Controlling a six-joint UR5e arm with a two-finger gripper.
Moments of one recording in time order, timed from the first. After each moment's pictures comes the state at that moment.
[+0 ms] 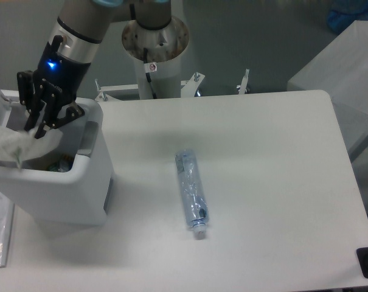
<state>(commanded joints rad) 2.19 -1.54 -1.77 -0.94 0.96 0.61</state>
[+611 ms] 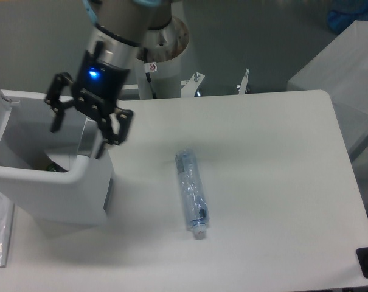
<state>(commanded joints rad) 2.41 -1.73 -1.50 -0.95 0.95 0.59</state>
